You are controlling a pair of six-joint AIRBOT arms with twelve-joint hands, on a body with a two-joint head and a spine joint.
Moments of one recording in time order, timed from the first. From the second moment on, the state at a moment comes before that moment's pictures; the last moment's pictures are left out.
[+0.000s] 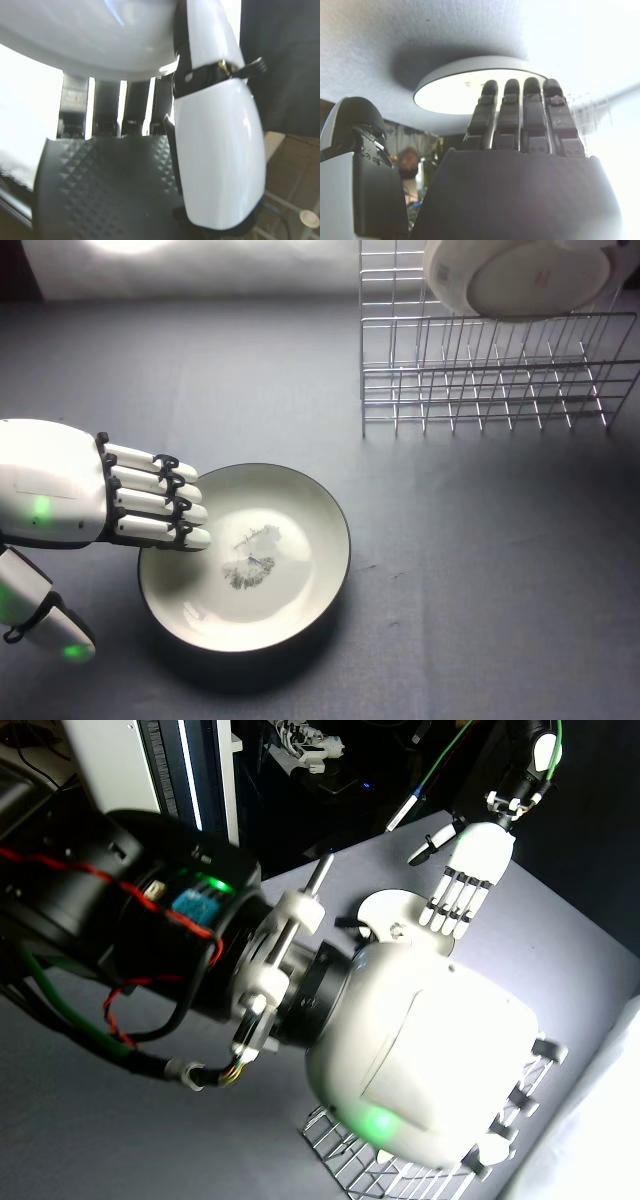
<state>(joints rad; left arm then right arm) 0.61 -0.96 1.45 1.51 -0.85 0.01 -0.13 -0.94 1.26 0.24 0.23 -0.53</state>
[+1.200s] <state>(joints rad) 0.61 -0.96 1.45 1.51 -0.85 0.01 -0.31 -1.00 1.36 0.19 0.33 -0.53</state>
